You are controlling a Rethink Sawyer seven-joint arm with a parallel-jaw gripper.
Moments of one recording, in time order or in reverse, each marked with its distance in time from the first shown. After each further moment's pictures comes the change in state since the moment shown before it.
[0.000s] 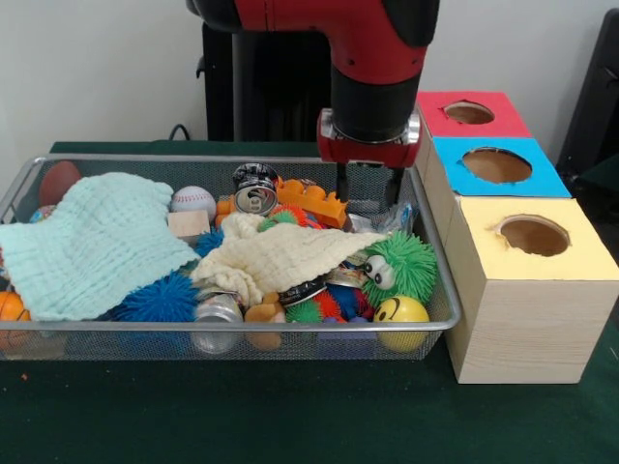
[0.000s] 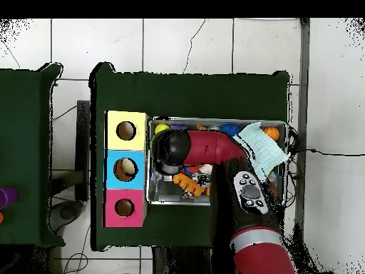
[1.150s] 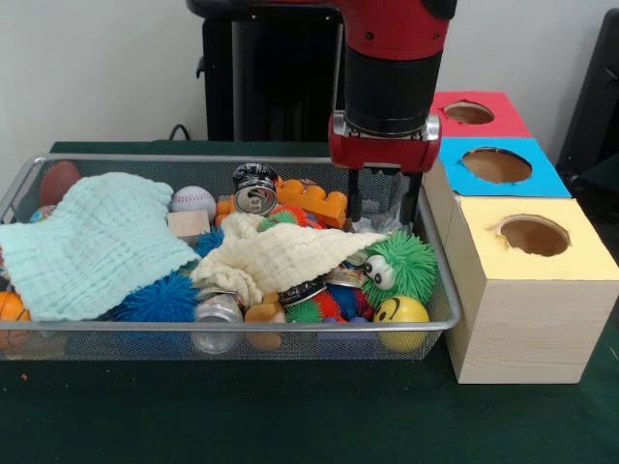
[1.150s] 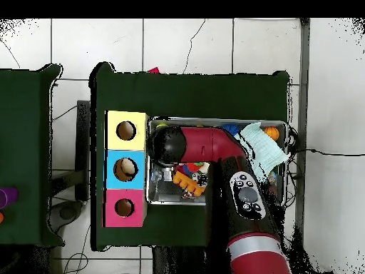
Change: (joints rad) arm 0.017 -0.051 -0.001 0.008 -0.007 -0.172 0.000
